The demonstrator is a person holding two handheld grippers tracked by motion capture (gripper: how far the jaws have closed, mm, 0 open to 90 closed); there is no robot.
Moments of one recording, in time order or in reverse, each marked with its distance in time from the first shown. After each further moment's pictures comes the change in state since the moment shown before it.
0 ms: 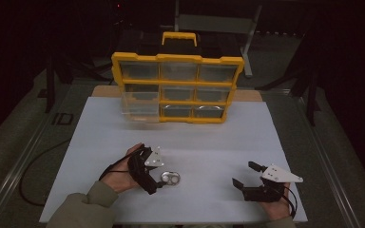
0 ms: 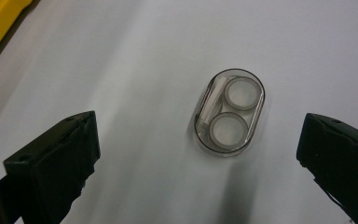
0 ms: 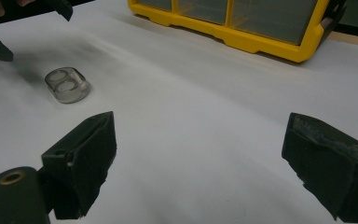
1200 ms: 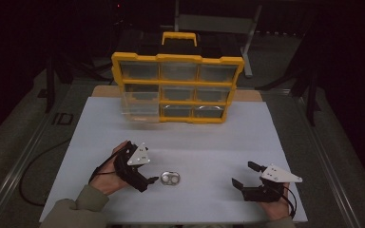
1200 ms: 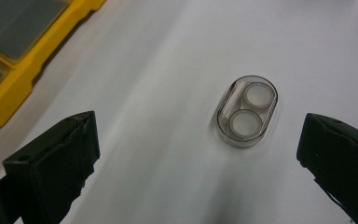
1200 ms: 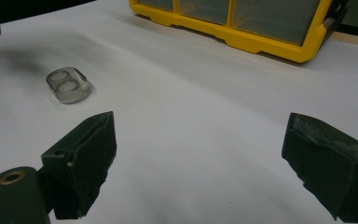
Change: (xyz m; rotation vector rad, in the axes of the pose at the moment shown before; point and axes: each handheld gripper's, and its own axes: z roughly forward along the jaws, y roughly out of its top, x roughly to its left) left arm 0.003 -0.018 -0.031 -0.110 0.089 -0.063; right arm 0.001 0.000 0.001 -0.002 0.005 0.000
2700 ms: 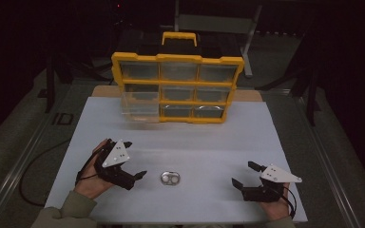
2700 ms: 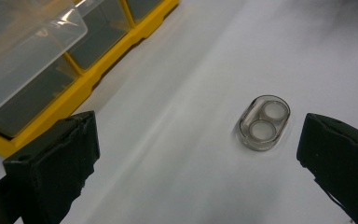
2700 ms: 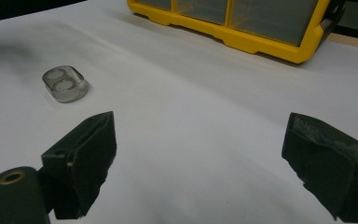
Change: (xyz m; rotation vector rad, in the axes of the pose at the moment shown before) left arm 0.004 -0.017 -0.046 -0.143 0.114 -0.077; right arm 0.001 0.000 0.001 0.004 -0.011 -0.011
